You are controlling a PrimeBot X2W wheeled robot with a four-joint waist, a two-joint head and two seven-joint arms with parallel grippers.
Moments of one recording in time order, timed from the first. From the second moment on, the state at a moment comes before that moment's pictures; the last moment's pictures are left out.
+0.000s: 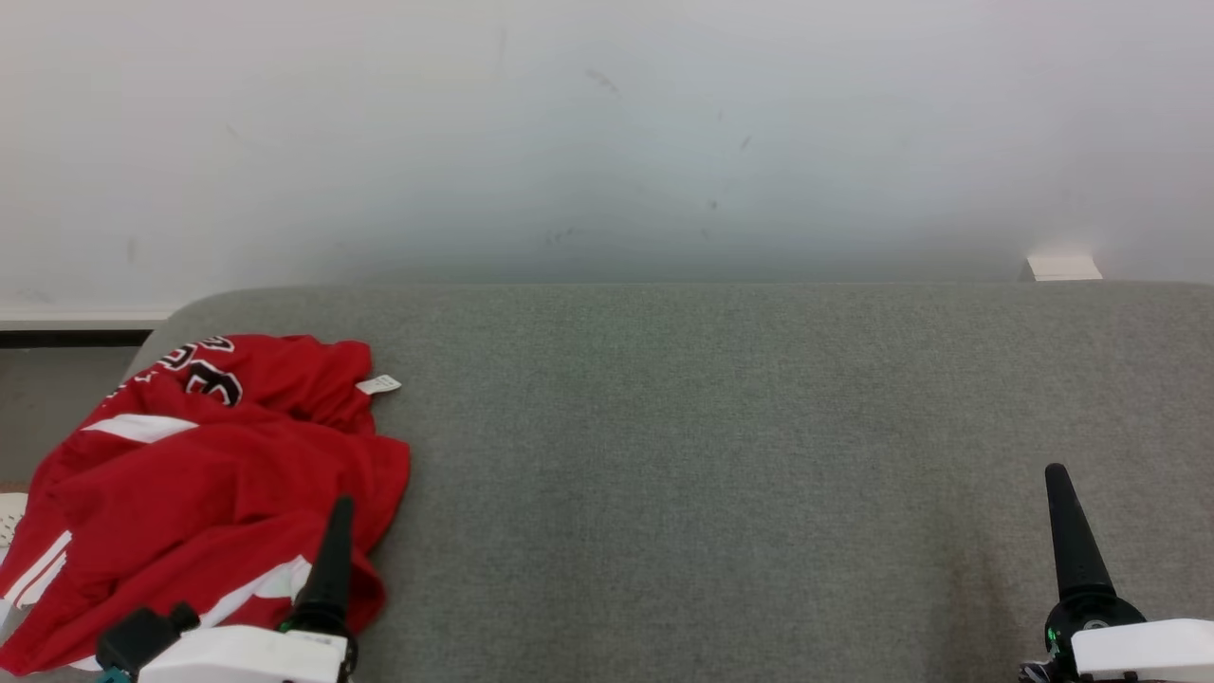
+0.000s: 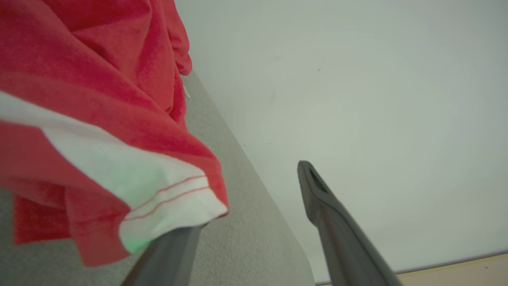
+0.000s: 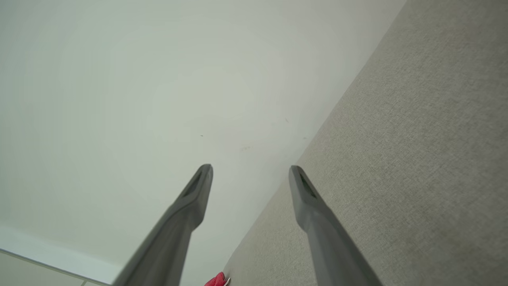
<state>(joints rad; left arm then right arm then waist) -0.08 0.09 -0.03 0.20 -1.21 -0.09 -0.04 -0.07 -0.08 0.03 0.14 1.34 0.13 -0.04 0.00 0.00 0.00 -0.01</state>
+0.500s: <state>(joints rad) -0.10 0.16 -0.10 0.20 -0.85 -0.01 -0.09 -0.08 -0.11 0.07 0.12 1.05 0.13 -0.09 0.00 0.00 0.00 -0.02</state>
